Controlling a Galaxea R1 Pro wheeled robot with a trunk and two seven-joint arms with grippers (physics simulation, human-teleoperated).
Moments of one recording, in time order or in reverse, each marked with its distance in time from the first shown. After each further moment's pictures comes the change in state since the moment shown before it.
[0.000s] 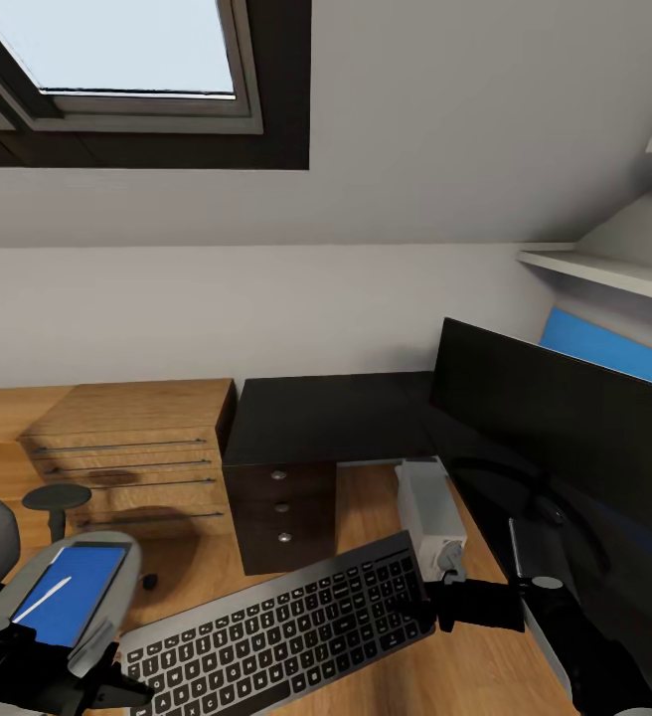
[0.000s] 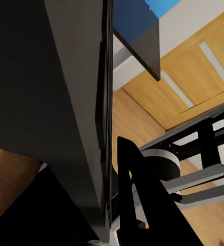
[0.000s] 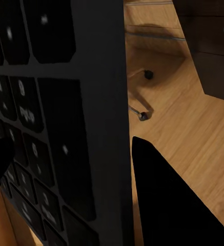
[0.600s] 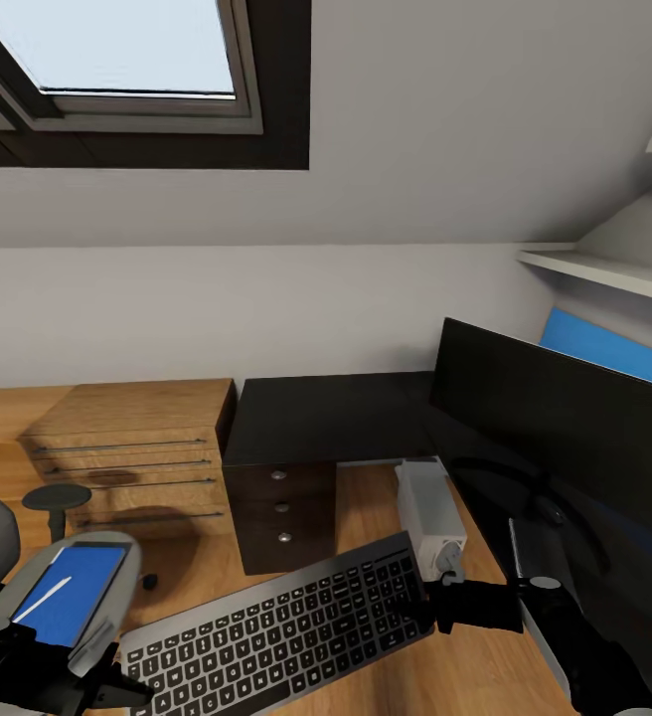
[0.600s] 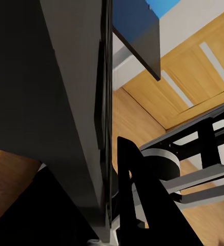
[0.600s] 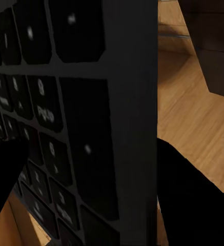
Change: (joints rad) left arm -0.001 -0.001 0.000 0.001 -0.004 0.006 0.000; right arm 0.000 0.002 0.010 0.000 -0.004 0.010 0.005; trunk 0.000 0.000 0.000
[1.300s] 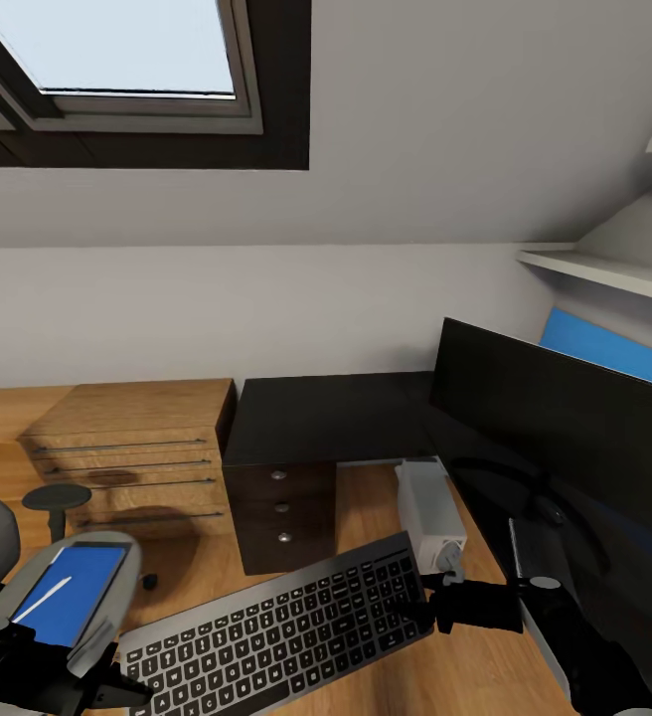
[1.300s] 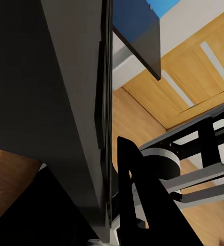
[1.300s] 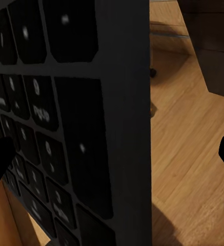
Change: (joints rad) left arm 0.000 0.003 -0.001 0.000 0.002 -0.004 0.000; right arm 0.000 0.000 0.000 0.000 0.001 0.000 -0.002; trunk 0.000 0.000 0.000
